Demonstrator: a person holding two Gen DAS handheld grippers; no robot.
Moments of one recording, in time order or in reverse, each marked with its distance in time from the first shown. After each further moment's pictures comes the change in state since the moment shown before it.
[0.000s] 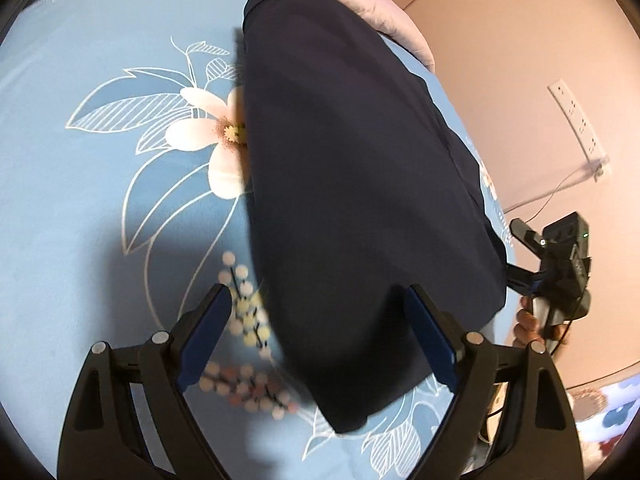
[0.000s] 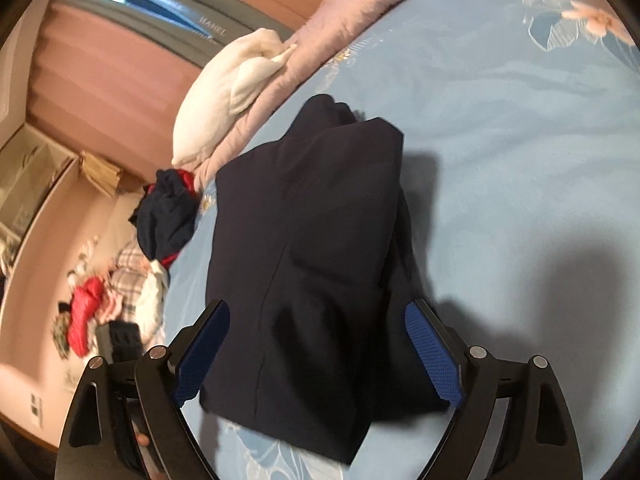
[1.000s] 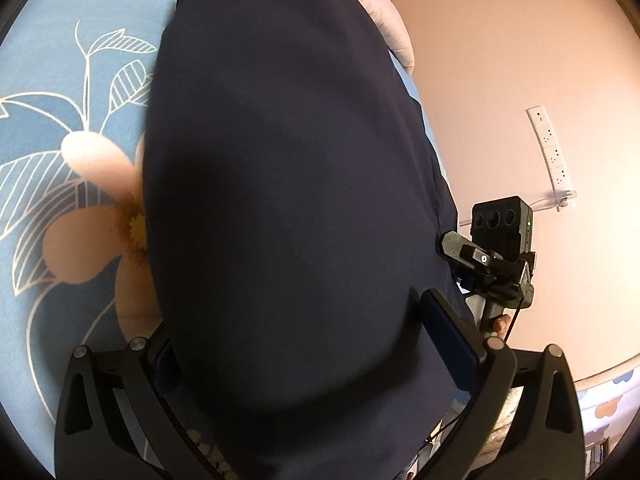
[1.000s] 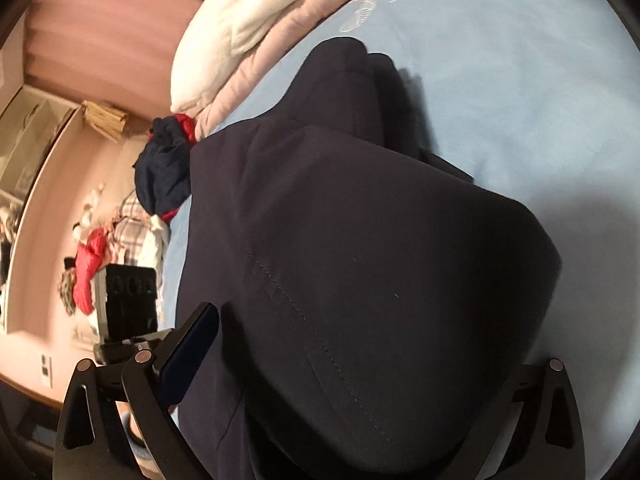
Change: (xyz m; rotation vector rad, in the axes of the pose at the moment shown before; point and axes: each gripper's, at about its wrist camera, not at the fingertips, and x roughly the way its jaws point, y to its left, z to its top) left arm 0.043 0.009 0.046 -0.077 0.096 -0.233; right arm 0.074 -0.004 0.045 -0.104 0.261 0.077
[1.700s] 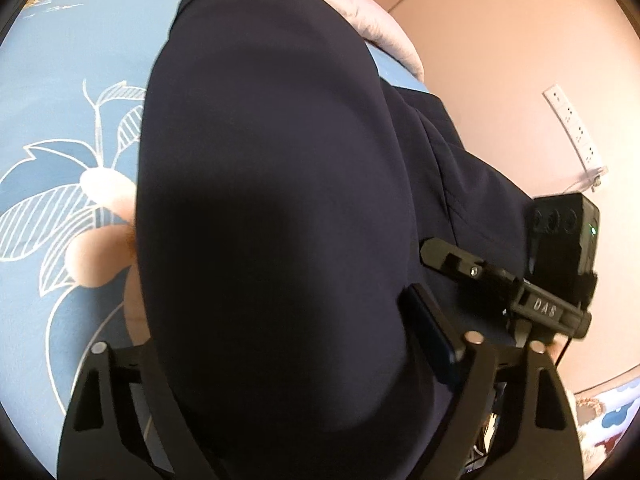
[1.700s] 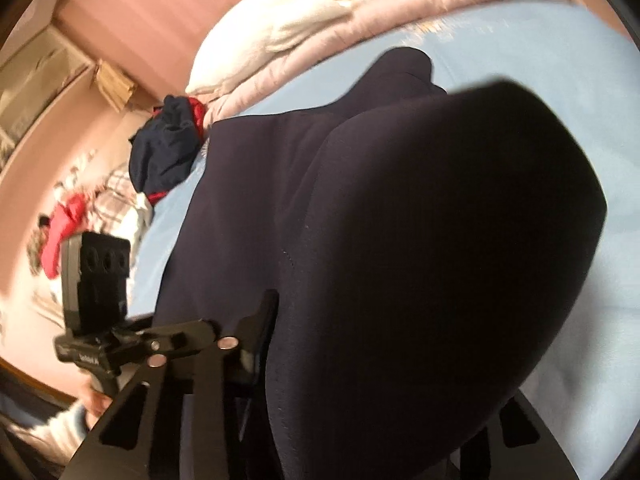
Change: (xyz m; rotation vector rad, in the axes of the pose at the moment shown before) left arm 0.002 -0.038 -0.015 0.120 -0.121 0.181; right arm 0.004 0.054 -0.018 -0.202 -0.090 -0.149
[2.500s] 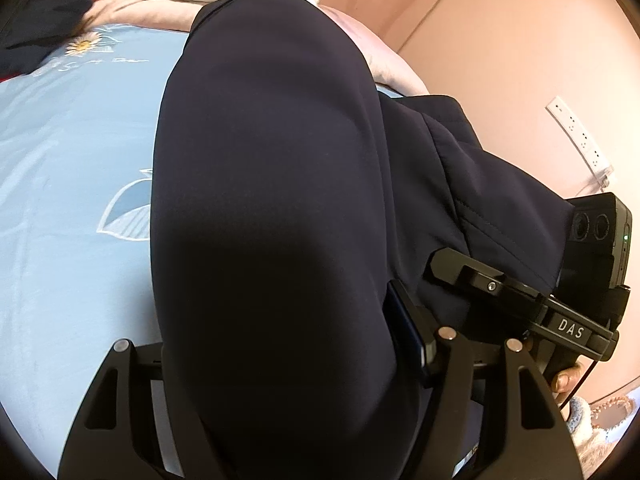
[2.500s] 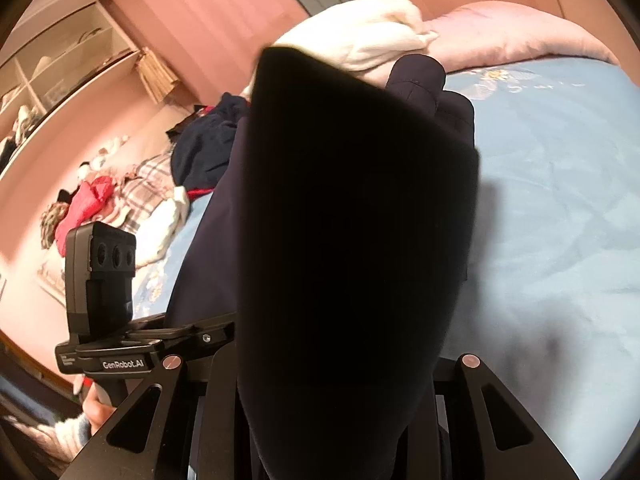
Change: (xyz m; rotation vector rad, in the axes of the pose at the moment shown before) left arm -0.083 0.017 -0.036 0.039 -0.151 0.135; right arm 0.012 0.090 0.001 -0.107 -0.087 0.058
